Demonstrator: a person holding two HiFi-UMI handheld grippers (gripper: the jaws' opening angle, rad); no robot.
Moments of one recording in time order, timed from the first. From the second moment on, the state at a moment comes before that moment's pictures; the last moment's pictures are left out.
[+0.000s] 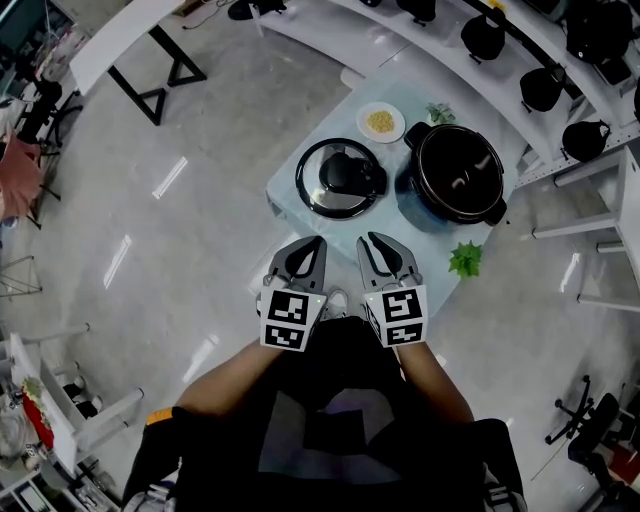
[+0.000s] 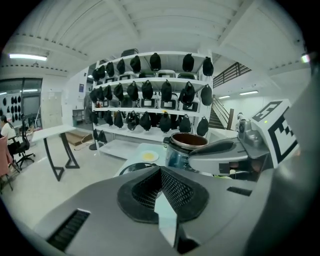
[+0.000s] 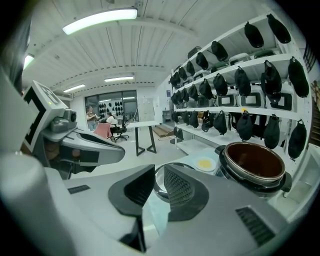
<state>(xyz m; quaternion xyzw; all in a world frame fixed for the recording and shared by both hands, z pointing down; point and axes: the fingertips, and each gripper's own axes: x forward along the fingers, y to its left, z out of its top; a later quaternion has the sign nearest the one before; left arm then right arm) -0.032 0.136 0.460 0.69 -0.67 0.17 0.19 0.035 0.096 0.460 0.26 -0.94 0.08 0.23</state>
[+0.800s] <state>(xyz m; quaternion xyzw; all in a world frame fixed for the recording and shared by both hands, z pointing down) -0.040 0.156 0.454 0.68 -0.69 0.16 0.18 0.022 0.113 0.461 0.23 -0.94 0.06 0.23</state>
